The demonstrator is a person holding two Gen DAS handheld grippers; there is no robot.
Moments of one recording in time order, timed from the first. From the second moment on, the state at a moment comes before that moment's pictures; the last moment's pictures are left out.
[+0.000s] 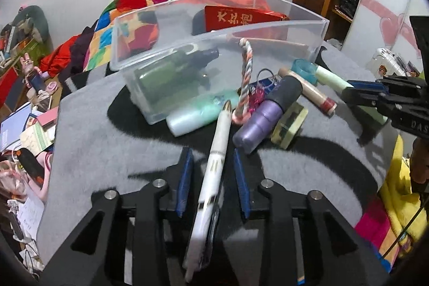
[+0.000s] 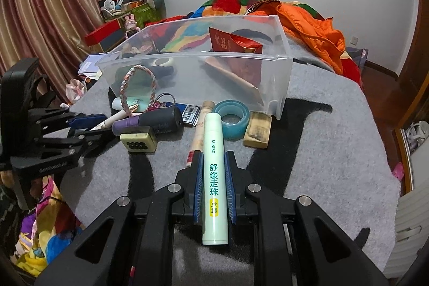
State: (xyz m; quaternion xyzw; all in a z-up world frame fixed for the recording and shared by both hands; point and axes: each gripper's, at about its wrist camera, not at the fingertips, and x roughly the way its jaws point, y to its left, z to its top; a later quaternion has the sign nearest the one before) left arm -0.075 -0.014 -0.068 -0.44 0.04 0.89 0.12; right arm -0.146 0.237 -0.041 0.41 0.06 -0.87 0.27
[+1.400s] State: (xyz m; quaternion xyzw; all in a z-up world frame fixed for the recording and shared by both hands) left arm -0.060 -0.045 0.028 -0.32 -0.04 0.94 0.11; right arm -0.194 0.204 0.029 0.33 0.03 -0.90 0.29
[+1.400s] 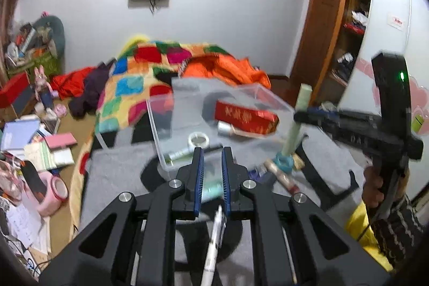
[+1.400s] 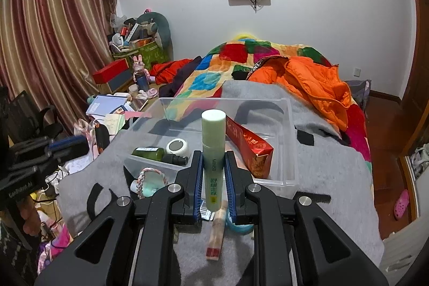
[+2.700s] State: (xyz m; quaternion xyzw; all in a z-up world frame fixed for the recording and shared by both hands) left arm -0.045 -0.059 0.002 -0.34 -0.05 0.94 0.10; right arm -0.233 0.186 0.021 0.33 0.12 -0.91 0.22
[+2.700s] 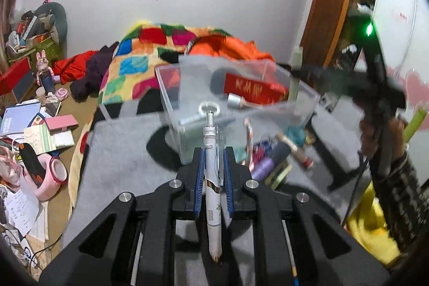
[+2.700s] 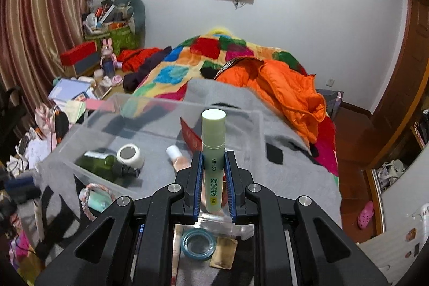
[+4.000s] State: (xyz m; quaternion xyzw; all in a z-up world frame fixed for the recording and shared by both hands) left arm -0.090 -0.086 -0.064 -0.45 -0.01 0.89 0.06; right arm -0.202 0.166 0.010 0.36 0.10 -0.88 0.31
